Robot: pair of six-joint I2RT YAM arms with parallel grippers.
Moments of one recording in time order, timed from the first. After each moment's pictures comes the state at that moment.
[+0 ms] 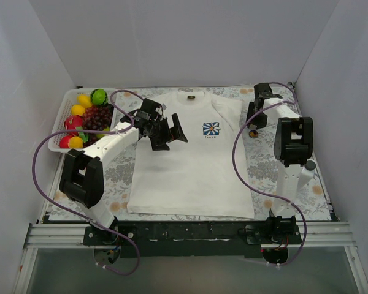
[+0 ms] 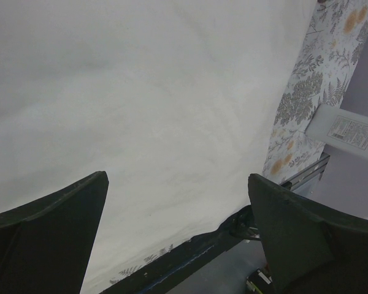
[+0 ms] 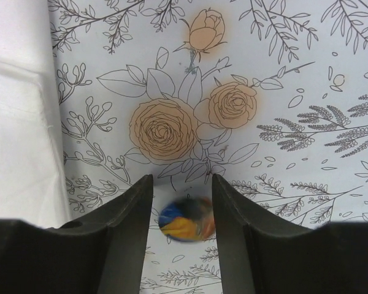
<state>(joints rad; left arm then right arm) -0.46 1.67 1.30 -0.55 0.37 -0.71 0.07 2.22 1.74 -0.67 0.09 0.24</state>
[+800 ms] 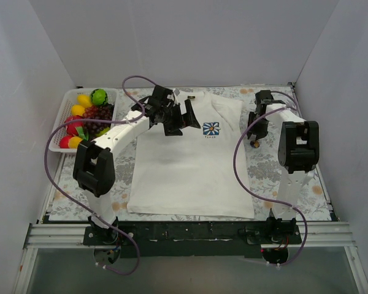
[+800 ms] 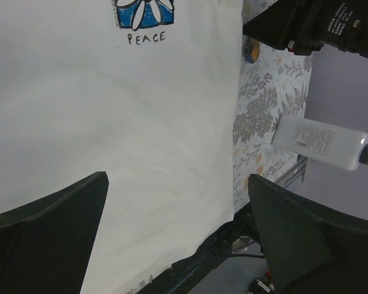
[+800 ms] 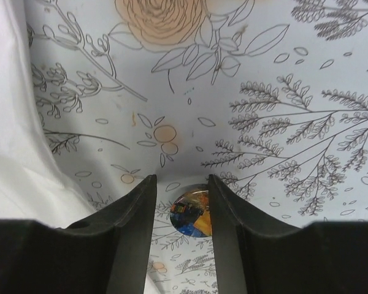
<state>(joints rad) -0.50 1.80 1.54 -0.54 0.38 -0.70 0.06 2.08 1.55 -0.71 0.02 0.21</state>
